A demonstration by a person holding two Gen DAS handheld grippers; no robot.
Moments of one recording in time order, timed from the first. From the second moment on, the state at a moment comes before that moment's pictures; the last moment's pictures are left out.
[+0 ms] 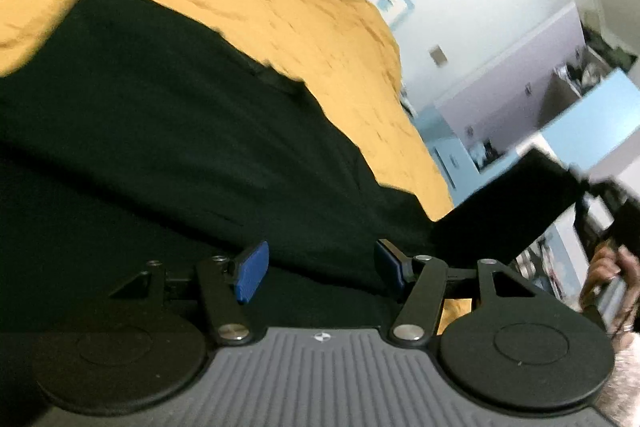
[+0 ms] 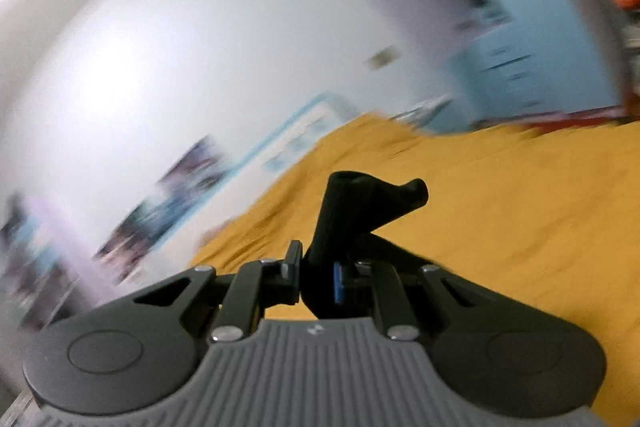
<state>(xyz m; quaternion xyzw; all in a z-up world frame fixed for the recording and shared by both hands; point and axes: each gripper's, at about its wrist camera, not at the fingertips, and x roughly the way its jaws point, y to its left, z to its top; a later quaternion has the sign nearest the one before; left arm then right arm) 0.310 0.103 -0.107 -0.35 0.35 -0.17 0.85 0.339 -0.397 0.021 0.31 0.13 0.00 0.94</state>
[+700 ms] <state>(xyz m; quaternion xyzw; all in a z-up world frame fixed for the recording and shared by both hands) 0.299 0.233 -0.156 -0.48 0.30 0.01 0.83 0.336 -0.183 -0.086 0.27 0.29 0.19 0.90</state>
